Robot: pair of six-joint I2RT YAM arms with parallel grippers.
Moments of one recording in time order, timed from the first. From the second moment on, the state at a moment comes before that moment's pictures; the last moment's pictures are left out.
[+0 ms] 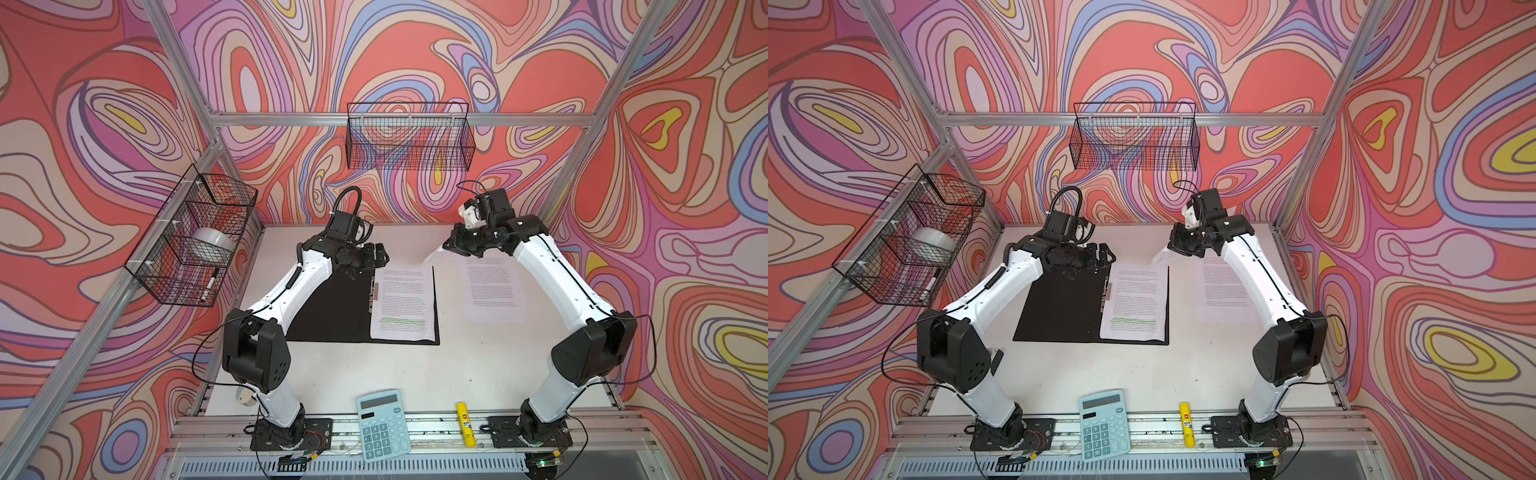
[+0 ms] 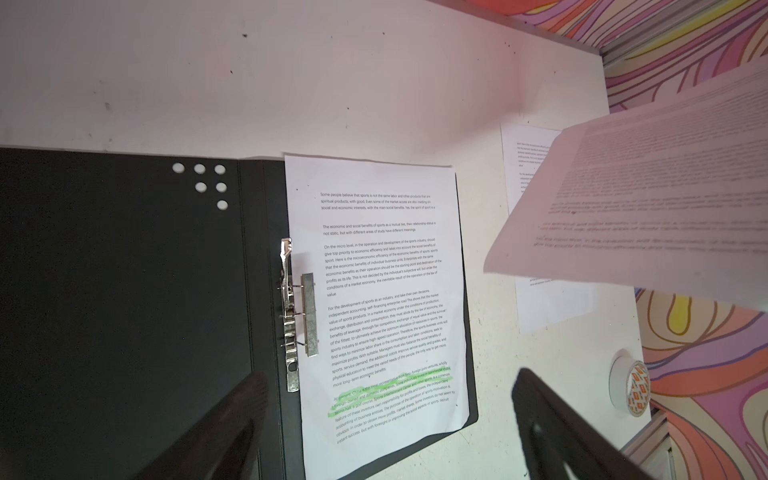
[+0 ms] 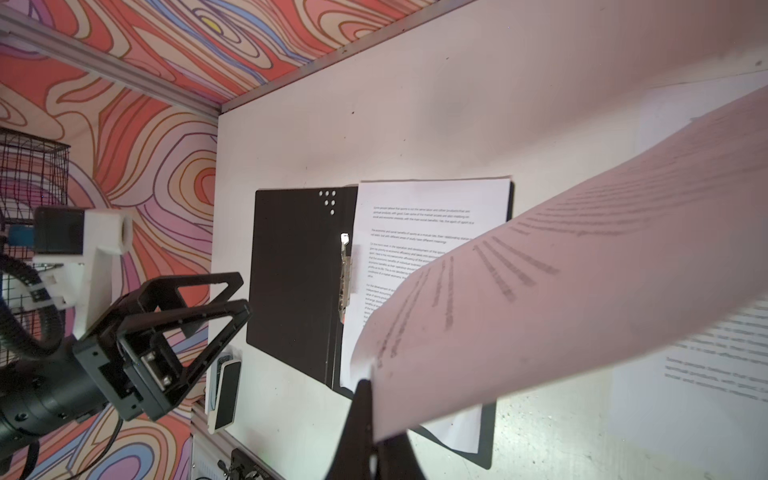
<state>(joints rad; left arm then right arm) -0.35 1.70 1.55 -0.72 0.25 -0.46 0.33 1.73 1.82 -0.94 -0.36 0.54</state>
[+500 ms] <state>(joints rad) -0.26 1.62 1.54 -0.72 0.25 -0.46 0.51 1.74 1.77 -0.82 -0.39 0.63</state>
